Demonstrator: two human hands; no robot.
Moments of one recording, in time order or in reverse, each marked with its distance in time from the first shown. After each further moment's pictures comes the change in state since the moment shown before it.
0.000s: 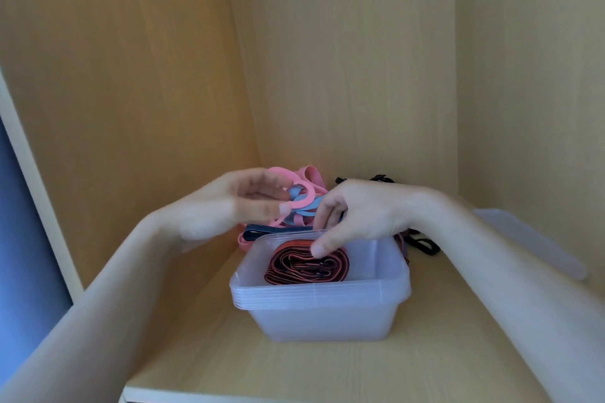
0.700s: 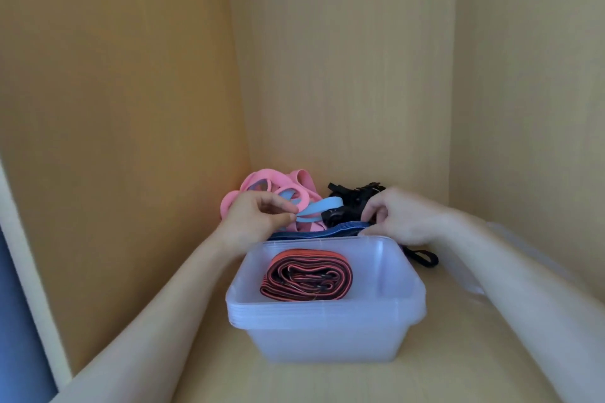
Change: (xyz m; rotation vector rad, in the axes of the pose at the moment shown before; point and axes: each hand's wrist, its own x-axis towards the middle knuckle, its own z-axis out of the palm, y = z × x) left_hand 0.066 -0.064 0.041 -0.098 0.397 -0.017; right_hand 0.010 0.078 -0.005 -0.163 0.279 0.300
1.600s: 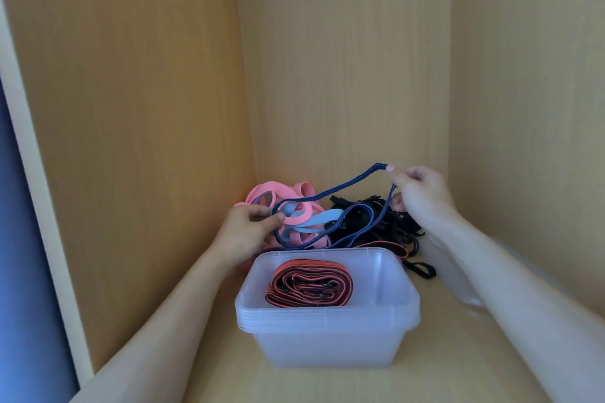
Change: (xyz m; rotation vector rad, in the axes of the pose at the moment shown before) left_hand -0.004 -0.004 -0.010 -0.062 0.126 -0.052; right_hand 0.006 -0.005 -0.015 0.840 0.622 0.179
